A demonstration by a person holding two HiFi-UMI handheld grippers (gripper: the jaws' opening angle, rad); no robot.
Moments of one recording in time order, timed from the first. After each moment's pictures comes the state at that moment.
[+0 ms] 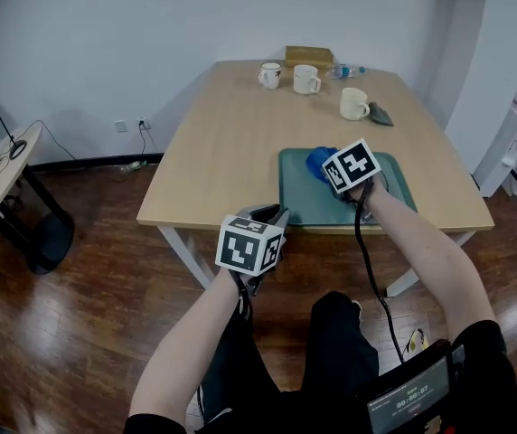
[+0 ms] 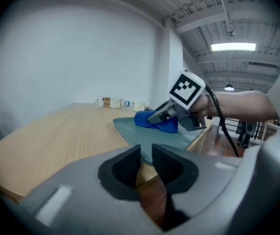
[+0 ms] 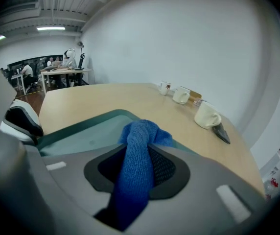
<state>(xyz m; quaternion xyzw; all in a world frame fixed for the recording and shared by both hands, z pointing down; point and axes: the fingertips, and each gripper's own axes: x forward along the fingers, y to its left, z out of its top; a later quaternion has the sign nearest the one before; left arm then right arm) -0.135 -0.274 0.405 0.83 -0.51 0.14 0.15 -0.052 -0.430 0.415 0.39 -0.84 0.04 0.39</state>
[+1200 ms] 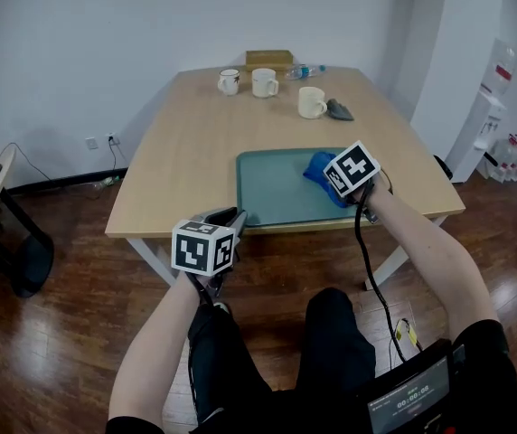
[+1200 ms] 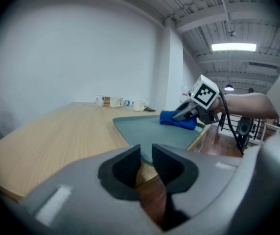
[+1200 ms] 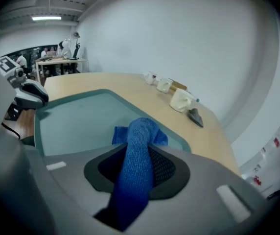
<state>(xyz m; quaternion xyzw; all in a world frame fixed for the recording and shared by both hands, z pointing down) -0.140 -0.275 0.406 0.83 -0.51 0.14 0.15 0.052 -0.412 0.404 0.41 -0.81 0.03 0.42</state>
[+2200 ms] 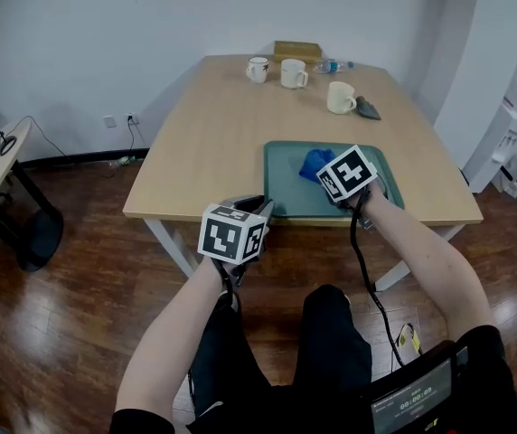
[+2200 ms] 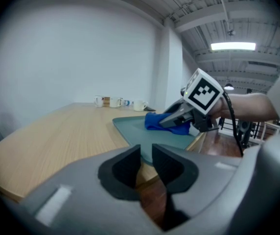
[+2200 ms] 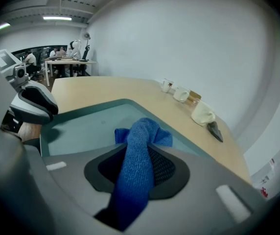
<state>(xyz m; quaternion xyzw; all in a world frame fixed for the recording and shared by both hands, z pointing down) -0.135 -0.275 0.404 0.83 -0.51 0.14 0.15 -0.024 -0.397 0.419 0.38 -0.82 0.01 0.42</state>
